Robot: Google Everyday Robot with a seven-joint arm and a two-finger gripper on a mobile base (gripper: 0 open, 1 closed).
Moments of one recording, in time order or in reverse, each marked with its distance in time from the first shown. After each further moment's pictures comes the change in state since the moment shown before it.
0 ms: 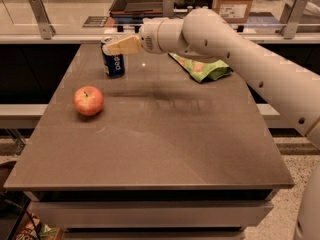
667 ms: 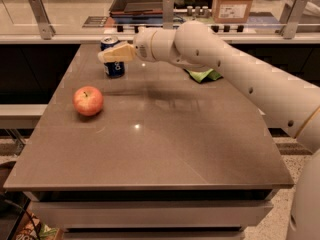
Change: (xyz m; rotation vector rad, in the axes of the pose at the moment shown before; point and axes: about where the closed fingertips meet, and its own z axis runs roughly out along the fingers) arm 0.021 0.010 0.022 -0.007 -0.009 0.024
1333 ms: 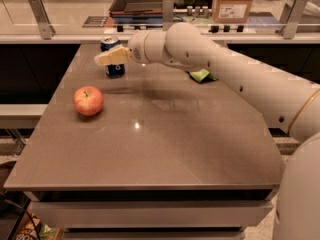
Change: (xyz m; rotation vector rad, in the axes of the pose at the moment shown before) arm 0.010 0.003 0.017 0.024 0.046 -0.016
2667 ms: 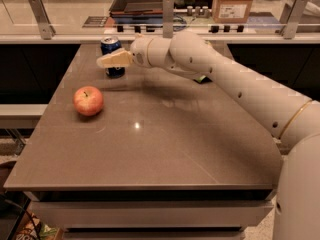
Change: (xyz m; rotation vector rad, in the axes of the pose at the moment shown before) arm 0.011 -0.006 0.009 -0.040 -0.070 0.015
